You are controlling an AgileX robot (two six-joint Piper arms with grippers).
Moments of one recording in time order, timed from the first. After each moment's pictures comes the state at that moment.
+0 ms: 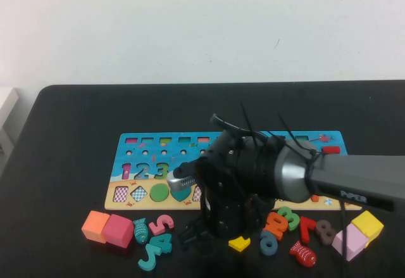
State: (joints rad) right arm 0.86 2.12 -1.53 -0.09 0.94 0.46; left arm -0.09 -0.01 0.02 -0.18 0.35 0.28
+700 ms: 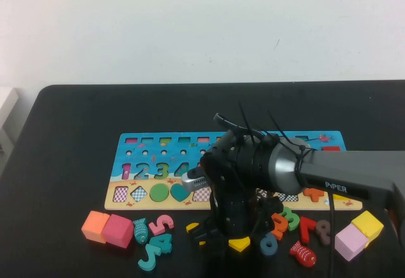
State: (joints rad) right arm 0.81 2.21 -1.58 -0.07 0.99 0.48; left arm -0.09 -0.01 0.02 -0.19 0.35 0.28
